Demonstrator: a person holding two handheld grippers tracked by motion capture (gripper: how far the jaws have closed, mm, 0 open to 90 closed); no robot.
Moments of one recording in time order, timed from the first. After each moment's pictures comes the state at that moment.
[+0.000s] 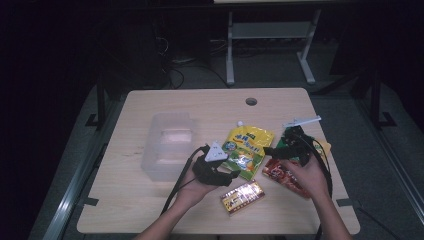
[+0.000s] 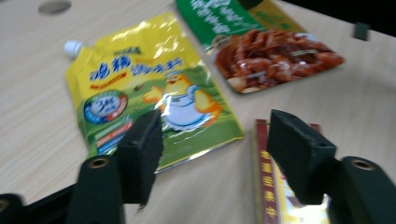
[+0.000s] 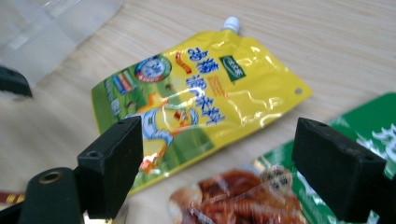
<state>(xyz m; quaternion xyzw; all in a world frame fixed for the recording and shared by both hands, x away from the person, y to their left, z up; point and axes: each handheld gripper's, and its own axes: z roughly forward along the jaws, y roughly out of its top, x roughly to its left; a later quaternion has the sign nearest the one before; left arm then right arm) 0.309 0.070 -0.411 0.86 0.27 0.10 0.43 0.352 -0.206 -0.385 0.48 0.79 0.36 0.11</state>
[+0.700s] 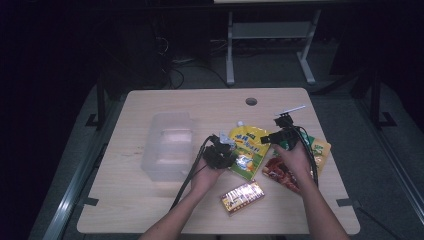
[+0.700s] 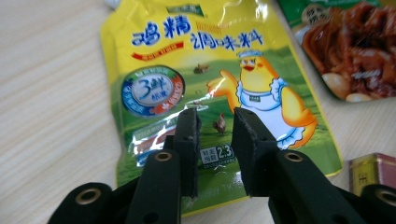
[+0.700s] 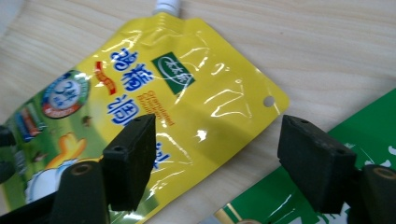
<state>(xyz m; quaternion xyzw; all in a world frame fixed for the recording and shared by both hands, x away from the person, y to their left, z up) 0.358 0.043 -0.443 0.87 0.34 0.12 0.34 0.424 -0.203 -0.427 0.57 0.76 0.29 0.06</state>
